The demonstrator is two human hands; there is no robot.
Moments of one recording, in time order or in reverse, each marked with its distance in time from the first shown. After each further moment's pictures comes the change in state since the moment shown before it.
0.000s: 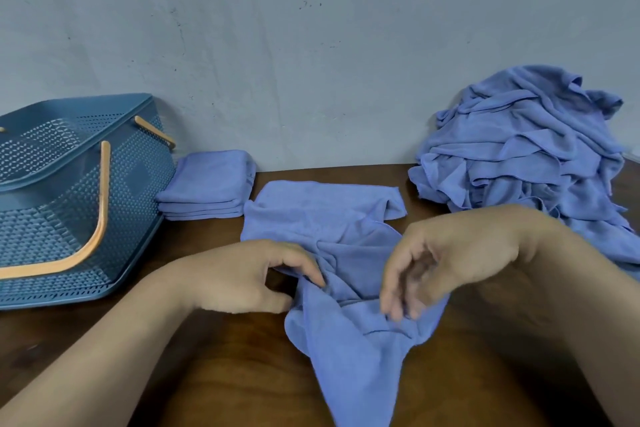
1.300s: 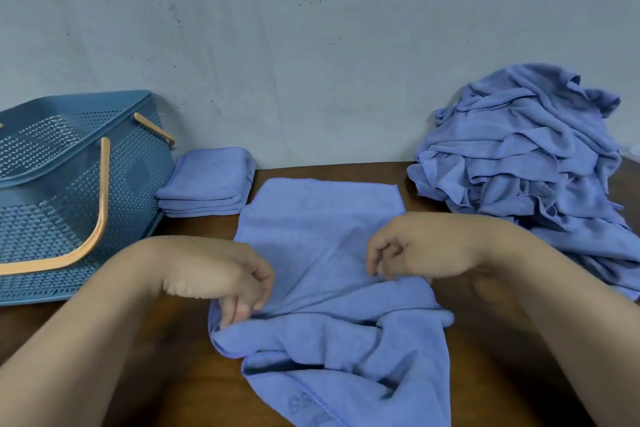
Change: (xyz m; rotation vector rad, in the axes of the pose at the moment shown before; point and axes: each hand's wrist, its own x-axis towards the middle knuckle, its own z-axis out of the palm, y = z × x) left_hand -0.015 -0.003 -0.025 -0.127 -0.285 -0.390; right_hand 0.028 0.001 0.010 -0.274 0.338 0.232
